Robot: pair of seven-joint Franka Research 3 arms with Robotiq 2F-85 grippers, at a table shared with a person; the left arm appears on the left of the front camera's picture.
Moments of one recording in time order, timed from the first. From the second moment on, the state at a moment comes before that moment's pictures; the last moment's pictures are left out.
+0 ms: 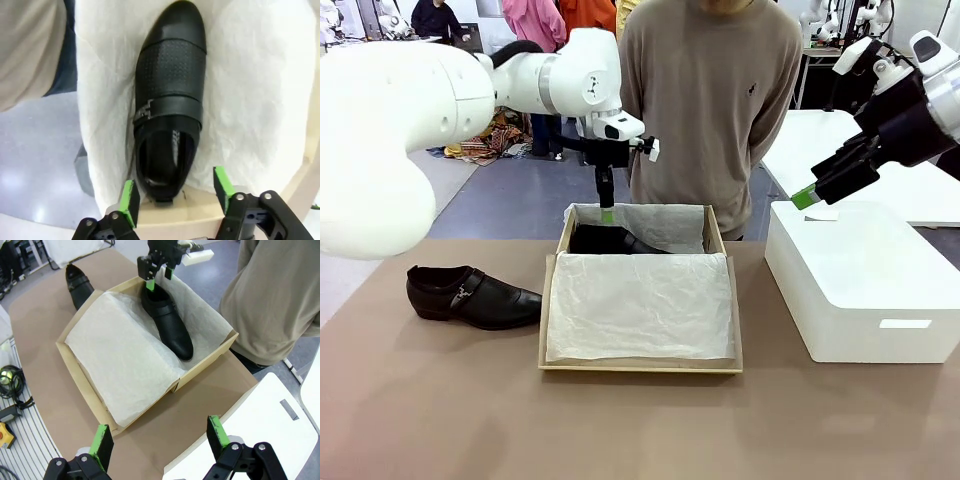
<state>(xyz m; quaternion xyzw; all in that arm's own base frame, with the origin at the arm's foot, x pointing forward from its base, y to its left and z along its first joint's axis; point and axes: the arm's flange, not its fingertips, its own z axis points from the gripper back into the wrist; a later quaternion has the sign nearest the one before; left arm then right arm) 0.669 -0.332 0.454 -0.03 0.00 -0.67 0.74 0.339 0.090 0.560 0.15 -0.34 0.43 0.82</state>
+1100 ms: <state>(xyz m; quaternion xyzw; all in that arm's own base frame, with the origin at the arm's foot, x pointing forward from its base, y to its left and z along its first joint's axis) 0.665 -0.322 0.472 -0.04 0.00 -0.67 0.74 0.339 0.090 0.560 0.15 -0.34 0.43 0.82</state>
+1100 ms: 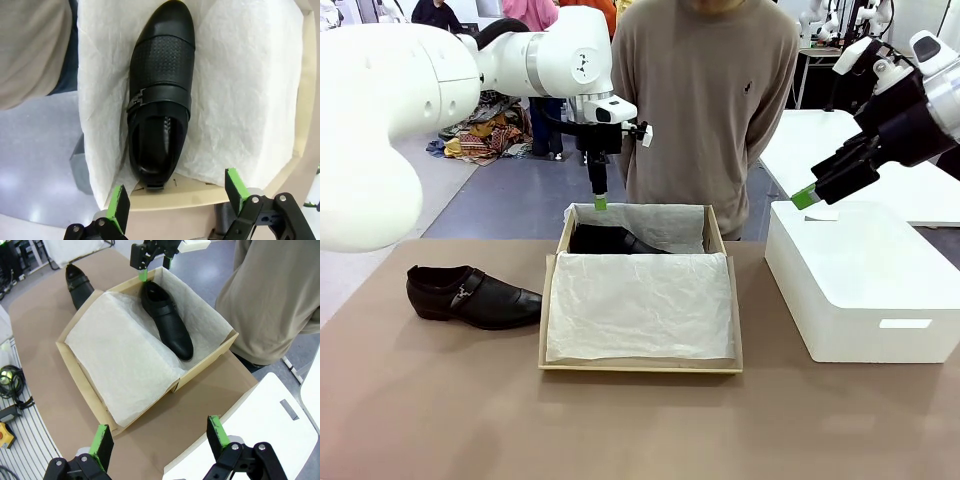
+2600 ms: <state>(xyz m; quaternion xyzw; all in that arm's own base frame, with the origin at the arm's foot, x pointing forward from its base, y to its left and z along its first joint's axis) 0.555 -0.127 0.492 0.01 -0.02 -0.71 0.70 0.339 0.090 0.560 0.14 -0.34 0.43 0.82</state>
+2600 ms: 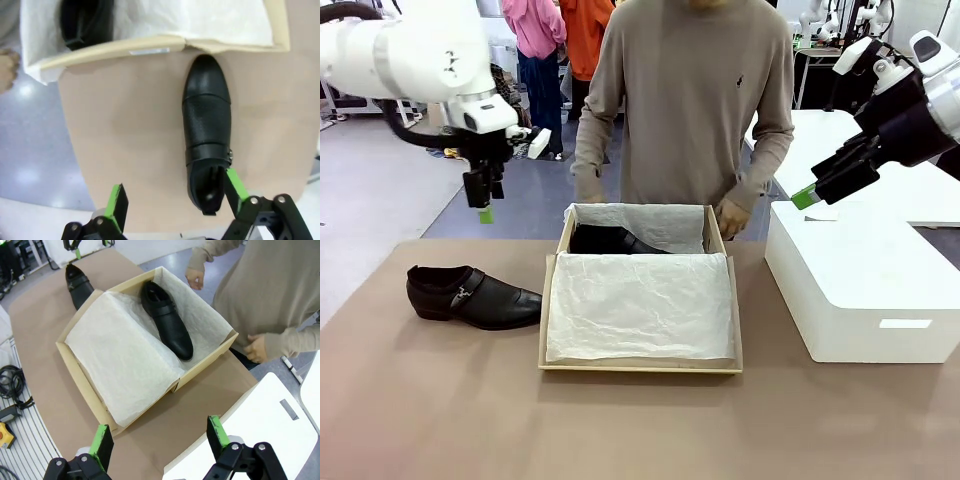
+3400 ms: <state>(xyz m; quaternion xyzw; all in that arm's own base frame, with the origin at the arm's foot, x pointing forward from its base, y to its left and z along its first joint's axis) 0.562 -0.107 0.470 -0.01 -0.04 -0.72 0.70 0.339 0.090 0.560 0.14 -0.34 0.43 0.82</state>
